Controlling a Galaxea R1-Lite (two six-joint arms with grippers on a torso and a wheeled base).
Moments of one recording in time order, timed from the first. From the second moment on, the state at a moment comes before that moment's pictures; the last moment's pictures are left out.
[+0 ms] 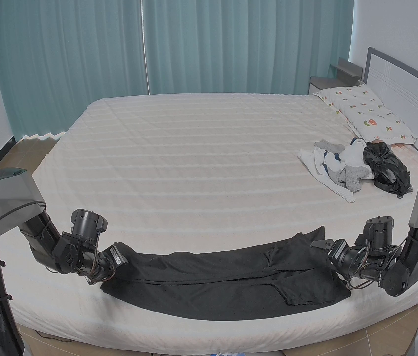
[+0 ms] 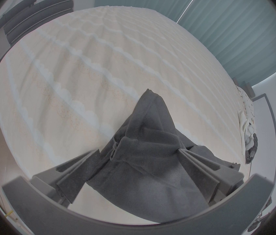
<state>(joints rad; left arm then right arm) -0.16 2.17 -0.72 -0.46 0.02 -0.78 0.18 2.13 -0.33 -1.20 0.14 0.90</state>
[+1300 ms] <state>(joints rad) -0.16 2.15 -0.71 -0.53 0.04 -0.80 0.28 2.34 -0.56 -1.09 -0.05 0.96</state>
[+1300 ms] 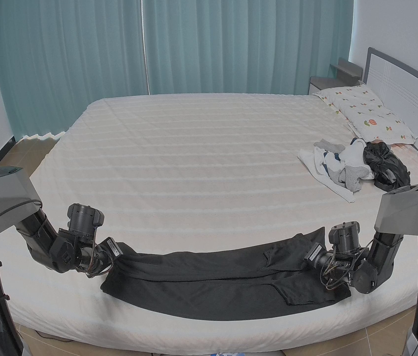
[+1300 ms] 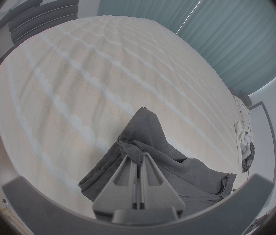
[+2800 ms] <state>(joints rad) -0.11 2.30 -1.07 -0.70 0.03 -0.85 0.17 2.33 -0.84 -1.15 -0.05 0.95</state>
